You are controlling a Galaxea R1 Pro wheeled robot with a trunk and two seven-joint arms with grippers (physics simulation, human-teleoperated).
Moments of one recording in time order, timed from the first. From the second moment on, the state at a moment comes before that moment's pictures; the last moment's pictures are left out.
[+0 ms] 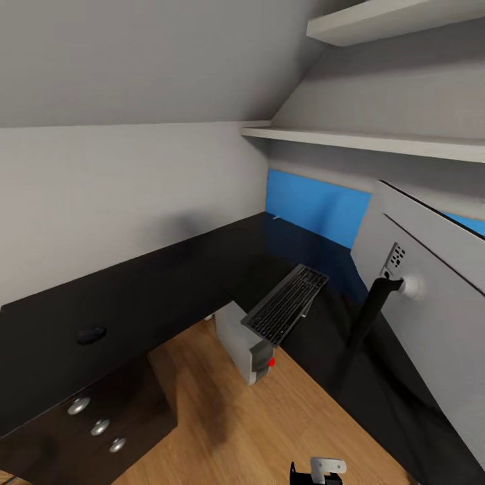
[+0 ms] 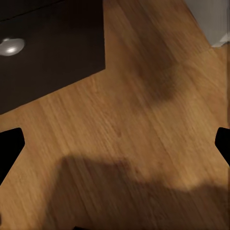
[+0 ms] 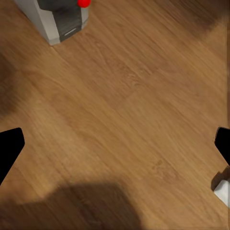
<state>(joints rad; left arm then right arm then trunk) -0.19 -0.06 0.01 -0.29 0.16 -0.44 0.10 -0.44 0.14 0.10 0.02 -0.05 -0.48 -0.27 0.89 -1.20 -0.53</state>
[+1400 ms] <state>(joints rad) -0.27 -0.15 0.00 -0.96 0.21 0.39 0.11 -0.44 0.12 0.10 0.02 -0.05 -0.48 -0.21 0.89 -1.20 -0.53</state>
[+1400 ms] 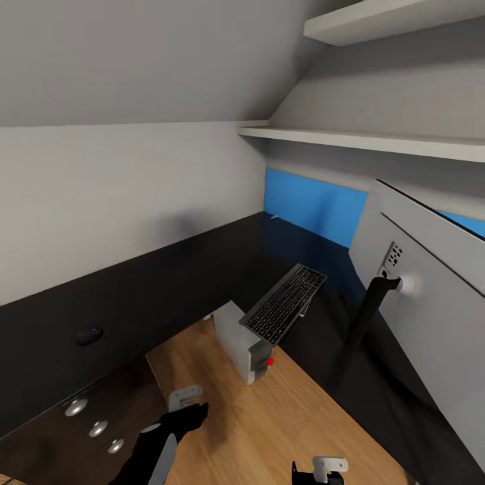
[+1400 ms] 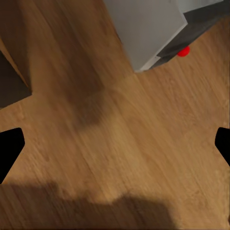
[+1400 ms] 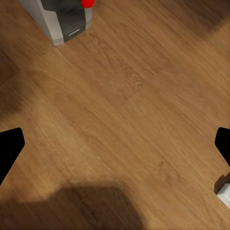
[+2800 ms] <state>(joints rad) -0.50 -0.16 -0.01 -0.93 0.62 0.53 -0.09 -0.44 0.12 0.10 0.02 -0.05 -0.48 -0.21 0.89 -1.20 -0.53</state>
